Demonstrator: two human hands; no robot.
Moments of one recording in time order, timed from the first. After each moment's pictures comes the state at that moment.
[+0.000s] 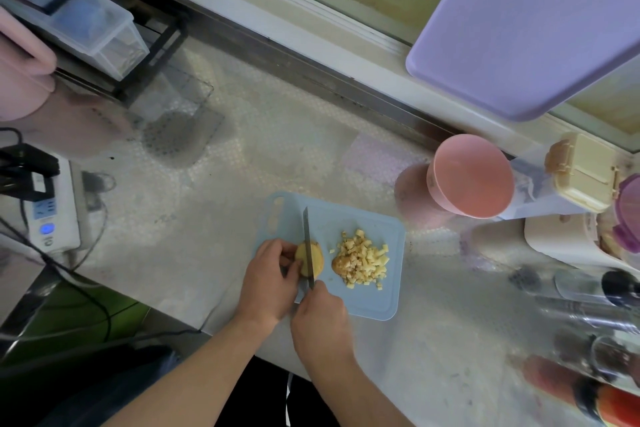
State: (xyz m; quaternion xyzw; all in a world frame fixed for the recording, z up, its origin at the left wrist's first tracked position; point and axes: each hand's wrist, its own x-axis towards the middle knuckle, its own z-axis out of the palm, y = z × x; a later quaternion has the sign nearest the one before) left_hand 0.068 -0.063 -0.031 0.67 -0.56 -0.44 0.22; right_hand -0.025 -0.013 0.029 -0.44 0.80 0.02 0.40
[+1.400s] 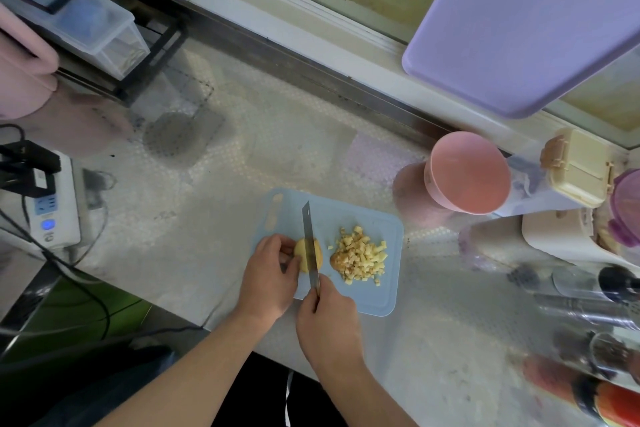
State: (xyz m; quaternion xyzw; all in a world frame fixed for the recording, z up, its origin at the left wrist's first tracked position) left_hand 0.064 -0.062 -0.027 0.68 -0.56 -0.43 0.21; right_hand -0.038 0.002 0.032 -0.45 0.80 -0.09 0.38
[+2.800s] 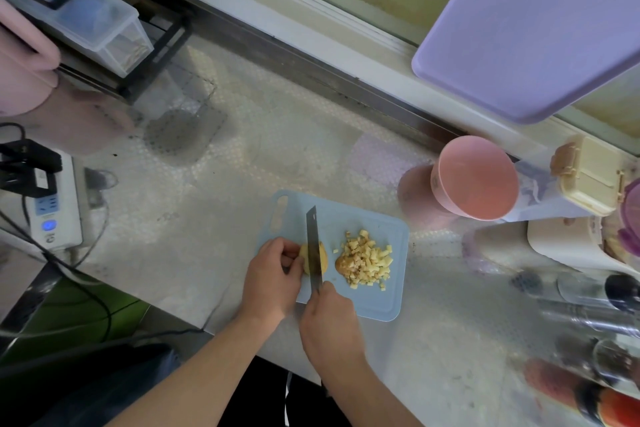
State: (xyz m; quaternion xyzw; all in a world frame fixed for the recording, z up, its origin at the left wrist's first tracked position) left_hand 0.066 -0.066 -0.025 0.69 -0.52 -0.45 0.22; right_hand -0.033 -0.013 0.033 -0.46 0.79 0.02 0.40
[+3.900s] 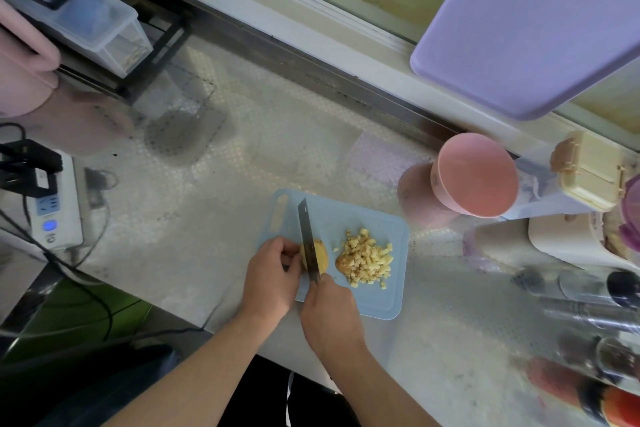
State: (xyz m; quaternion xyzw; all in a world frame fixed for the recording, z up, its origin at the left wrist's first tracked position) left_hand 0.066 -0.066 -0.028 0.69 -0.52 -0.45 0.22; right_hand -0.037 -0.020 0.022 -0.49 0.78 0.02 0.38
